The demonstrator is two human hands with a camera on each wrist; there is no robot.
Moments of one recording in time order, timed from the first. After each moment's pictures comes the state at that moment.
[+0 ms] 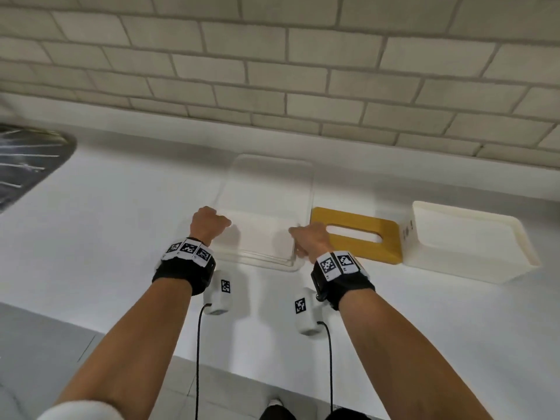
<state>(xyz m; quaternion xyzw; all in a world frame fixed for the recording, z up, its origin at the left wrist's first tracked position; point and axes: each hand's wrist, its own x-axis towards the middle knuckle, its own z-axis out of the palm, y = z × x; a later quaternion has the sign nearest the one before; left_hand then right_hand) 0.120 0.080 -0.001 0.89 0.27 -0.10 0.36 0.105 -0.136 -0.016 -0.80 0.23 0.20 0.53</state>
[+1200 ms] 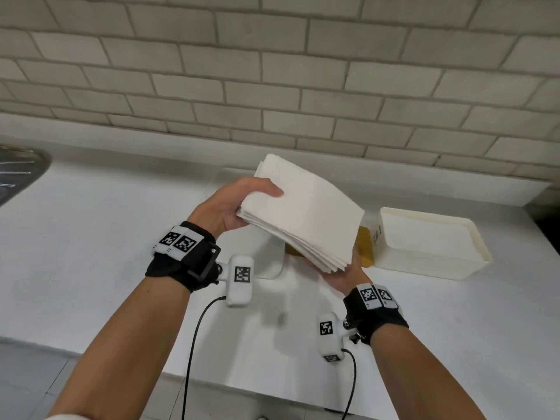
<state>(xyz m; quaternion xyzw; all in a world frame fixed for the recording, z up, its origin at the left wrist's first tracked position) 0.092 -0.013 0.123 0.64 0.04 -0.27 0.72 0.050 -0.238 -0.024 -0.39 0.28 0.12 0.87</state>
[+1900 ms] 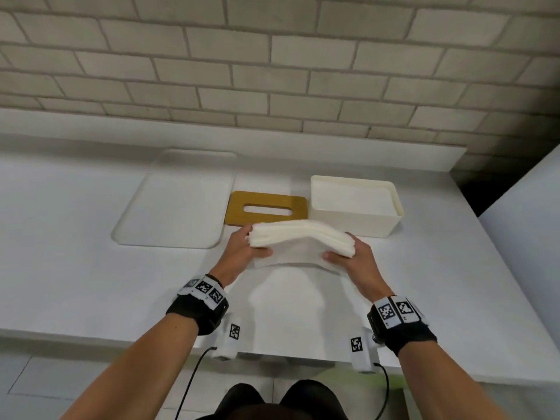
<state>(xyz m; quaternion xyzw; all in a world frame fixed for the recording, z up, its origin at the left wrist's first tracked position) -0.010 -0.150 -0.022 0.70 -0.01 -0.15 0.70 -0.062 -0.407 -0.027 -0.73 0.08 -0.01 0.67</state>
